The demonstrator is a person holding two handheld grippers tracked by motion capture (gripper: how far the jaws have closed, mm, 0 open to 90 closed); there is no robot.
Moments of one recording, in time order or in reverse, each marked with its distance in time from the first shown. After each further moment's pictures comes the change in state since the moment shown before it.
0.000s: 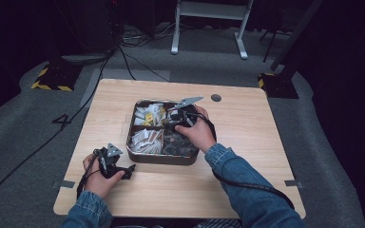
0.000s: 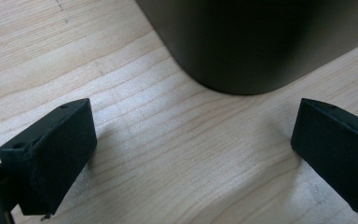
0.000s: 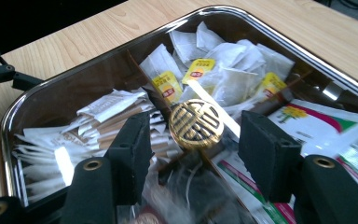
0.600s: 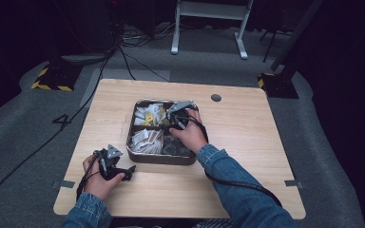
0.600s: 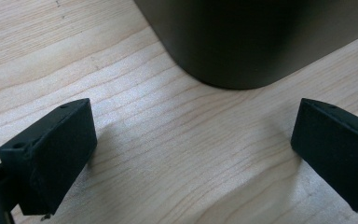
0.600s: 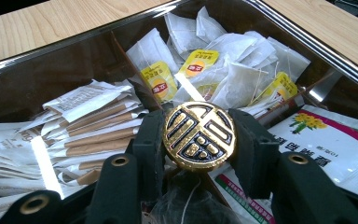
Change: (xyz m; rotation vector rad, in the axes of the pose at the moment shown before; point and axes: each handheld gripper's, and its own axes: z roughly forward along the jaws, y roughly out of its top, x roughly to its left) left arm -0.003 -0.002 -0.001 0.000 -0.003 -0.004; right arm 0.004 -0.006 0.030 0.020 -0.050 -0.077
